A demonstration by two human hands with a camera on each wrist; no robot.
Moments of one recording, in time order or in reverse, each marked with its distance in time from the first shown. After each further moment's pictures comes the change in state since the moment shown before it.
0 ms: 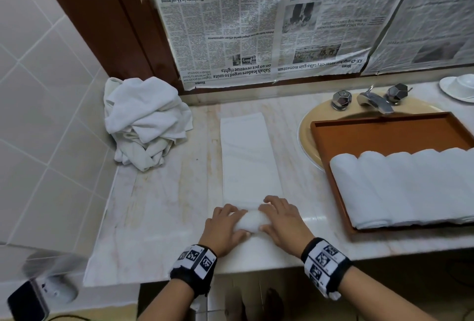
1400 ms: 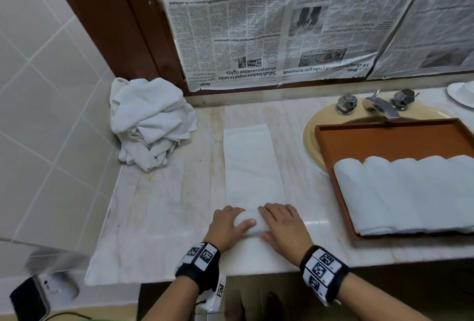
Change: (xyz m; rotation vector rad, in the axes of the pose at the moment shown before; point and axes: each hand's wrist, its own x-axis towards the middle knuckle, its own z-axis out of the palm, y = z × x) left_hand 0.011 0.004 0.002 -0.357 0.094 -0.141; right_hand 0.000 -0.002 0.012 -0.205 0.135 -0.129
